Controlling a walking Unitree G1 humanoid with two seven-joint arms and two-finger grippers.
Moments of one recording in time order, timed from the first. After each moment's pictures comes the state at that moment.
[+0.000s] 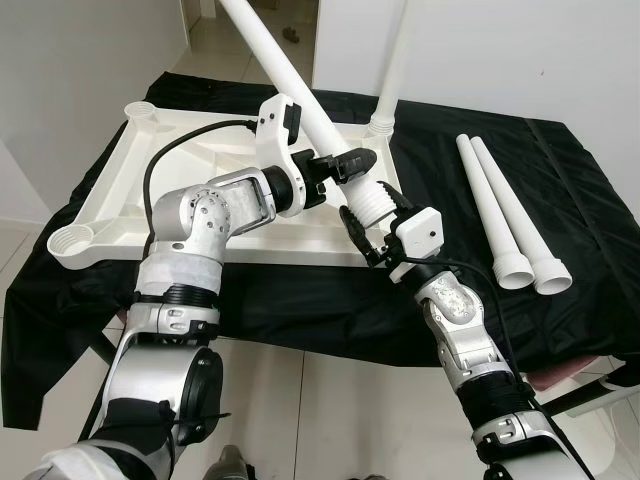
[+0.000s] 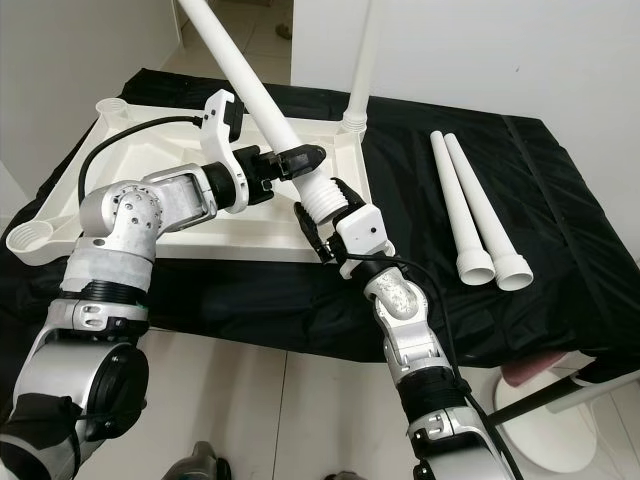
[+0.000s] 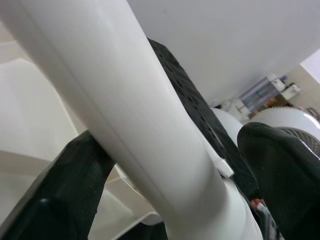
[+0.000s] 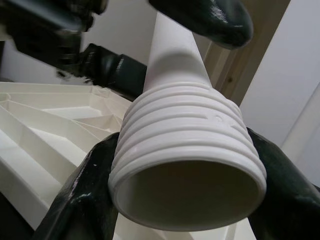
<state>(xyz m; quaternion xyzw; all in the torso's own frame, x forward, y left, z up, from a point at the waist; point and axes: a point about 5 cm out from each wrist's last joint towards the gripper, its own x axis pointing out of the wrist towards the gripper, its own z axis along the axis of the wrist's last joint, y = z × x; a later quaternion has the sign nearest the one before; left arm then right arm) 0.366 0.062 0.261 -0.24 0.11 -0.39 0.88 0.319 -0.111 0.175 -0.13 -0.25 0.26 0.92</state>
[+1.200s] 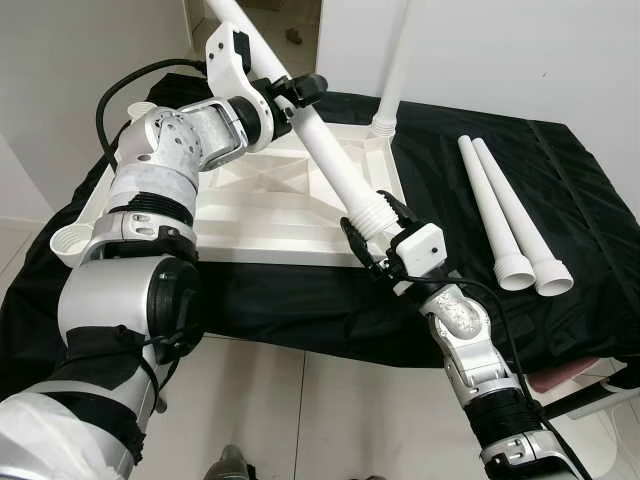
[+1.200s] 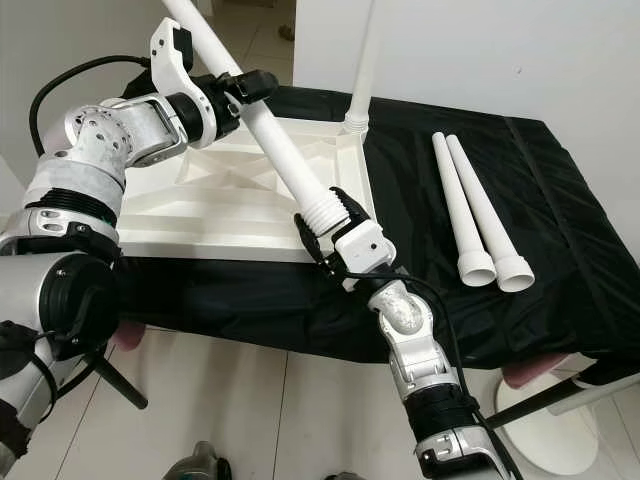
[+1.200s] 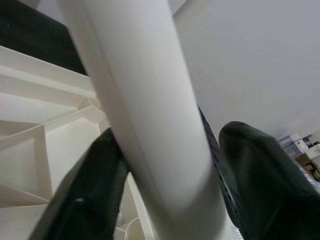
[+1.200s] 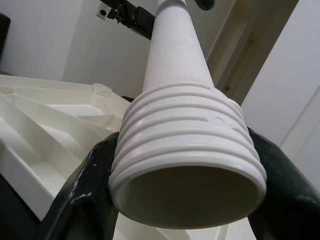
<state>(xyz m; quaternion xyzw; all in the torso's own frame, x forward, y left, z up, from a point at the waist) 0.407 0.101 0.312 -0.29 0.07 -0.29 0.91 0.305 -0.114 0.173 -0.17 -0.26 0.27 0.91</state>
